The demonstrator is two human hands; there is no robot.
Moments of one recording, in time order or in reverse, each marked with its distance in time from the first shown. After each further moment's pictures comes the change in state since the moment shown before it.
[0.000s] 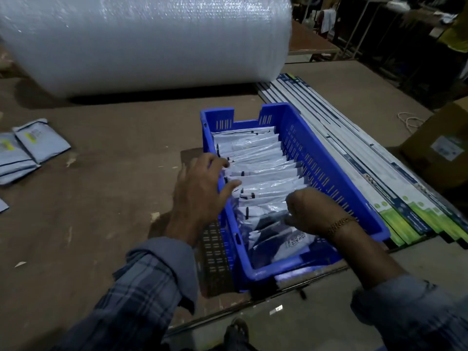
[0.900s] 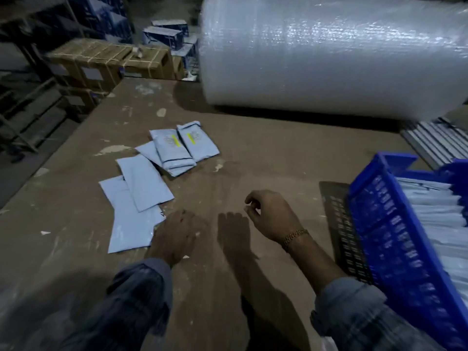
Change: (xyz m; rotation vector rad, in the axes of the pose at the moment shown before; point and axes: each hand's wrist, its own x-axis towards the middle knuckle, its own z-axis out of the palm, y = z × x) left_hand -0.196 -0.465 -0.107 0.290 -0.379 -0.478; right_hand 0.188 -0.444 0.001 0.499 0.268 -0.392
